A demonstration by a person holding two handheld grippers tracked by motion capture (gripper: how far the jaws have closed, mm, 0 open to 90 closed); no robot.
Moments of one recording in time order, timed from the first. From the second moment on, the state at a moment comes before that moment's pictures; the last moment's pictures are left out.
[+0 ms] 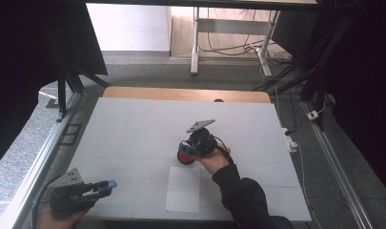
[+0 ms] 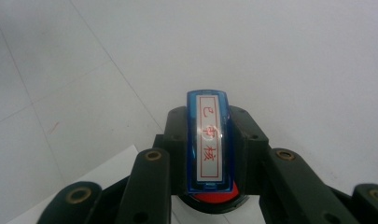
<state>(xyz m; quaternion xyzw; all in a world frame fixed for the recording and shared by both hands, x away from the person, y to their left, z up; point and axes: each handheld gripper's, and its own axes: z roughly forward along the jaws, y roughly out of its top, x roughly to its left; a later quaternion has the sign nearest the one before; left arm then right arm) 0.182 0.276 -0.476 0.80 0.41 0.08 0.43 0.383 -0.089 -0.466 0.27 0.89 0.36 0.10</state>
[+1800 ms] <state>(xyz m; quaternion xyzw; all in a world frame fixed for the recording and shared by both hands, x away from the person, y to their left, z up) 0.182 0.276 -0.477 0.80 0.41 0.08 0.42 0.378 -0.075 -0.483 0.28 0.90 0.31 0.12</state>
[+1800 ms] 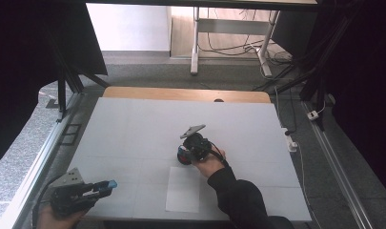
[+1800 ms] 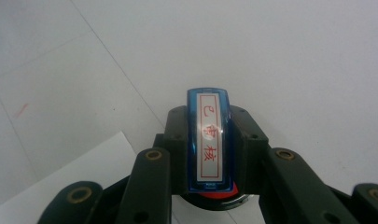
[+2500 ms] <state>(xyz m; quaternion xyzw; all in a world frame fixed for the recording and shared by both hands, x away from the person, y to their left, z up) 0.183 0.276 -0.477 0.80 0.42 0.07 0.43 0.384 -0.083 -0.485 0.28 0.90 0.33 0.10</state>
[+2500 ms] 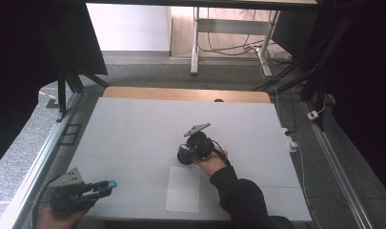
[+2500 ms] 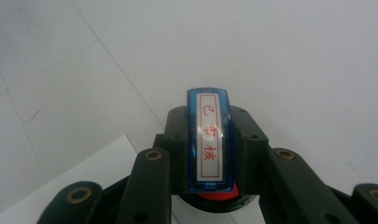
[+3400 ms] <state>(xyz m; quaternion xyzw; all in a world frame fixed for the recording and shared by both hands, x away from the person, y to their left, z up) 0.183 0.279 -0.477 0.79 0.42 0.07 0.43 0.371 -0.099 -0.461 0.28 0.88 0.39 0.08</state>
